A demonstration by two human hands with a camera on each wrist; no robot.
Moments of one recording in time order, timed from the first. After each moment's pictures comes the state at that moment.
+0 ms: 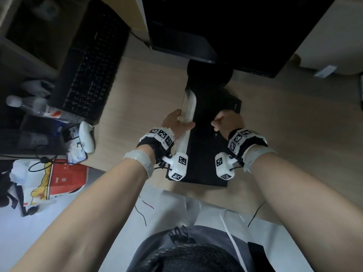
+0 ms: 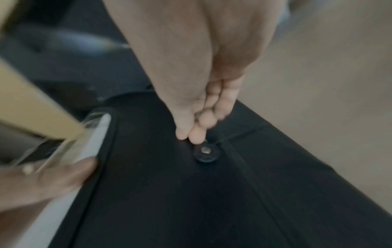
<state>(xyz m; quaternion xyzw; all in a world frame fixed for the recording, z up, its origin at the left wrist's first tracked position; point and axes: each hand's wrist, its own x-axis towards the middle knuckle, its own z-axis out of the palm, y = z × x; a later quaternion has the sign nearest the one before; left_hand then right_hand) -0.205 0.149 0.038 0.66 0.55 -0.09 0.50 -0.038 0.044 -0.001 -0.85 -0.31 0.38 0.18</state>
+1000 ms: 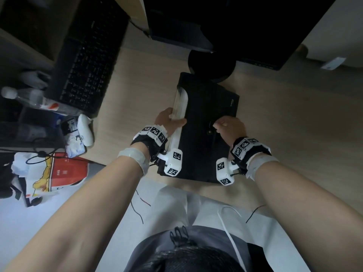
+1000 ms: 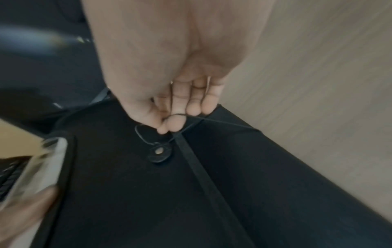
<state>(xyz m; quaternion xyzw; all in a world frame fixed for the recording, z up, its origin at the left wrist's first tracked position) -0.227 0.154 0.019 0.65 0.59 -0.09 0.48 -0.052 0.013 -0.021 -0.85 -0.29 0.39 0.23</state>
